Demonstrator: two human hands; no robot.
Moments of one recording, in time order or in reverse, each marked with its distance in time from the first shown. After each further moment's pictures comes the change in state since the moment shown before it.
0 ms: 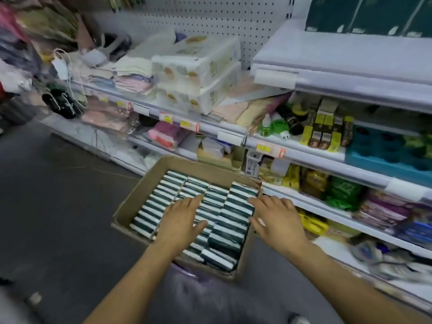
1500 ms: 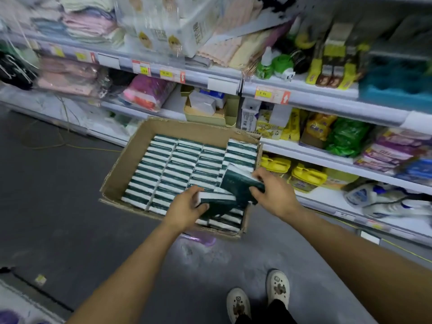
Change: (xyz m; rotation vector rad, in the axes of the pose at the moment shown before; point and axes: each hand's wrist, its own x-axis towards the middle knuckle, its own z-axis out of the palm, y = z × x) left_hand -0.007 -0.029 0.094 -0.642 -0.195 -0.178; right_hand -0.007 -0.014 0.083 0.426 -0.126 0.336
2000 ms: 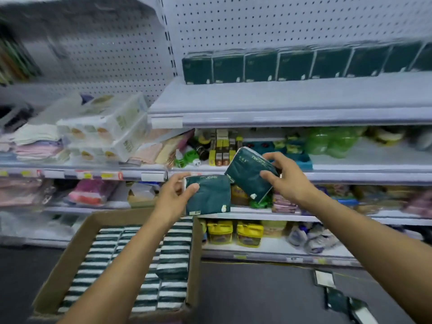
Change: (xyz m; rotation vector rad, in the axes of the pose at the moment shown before) left_hand 0.001 0.280 -0.023 -0.444 0.069 0.383; right_hand -0.073 0.078 -0.280 0.415 0.429 0.081
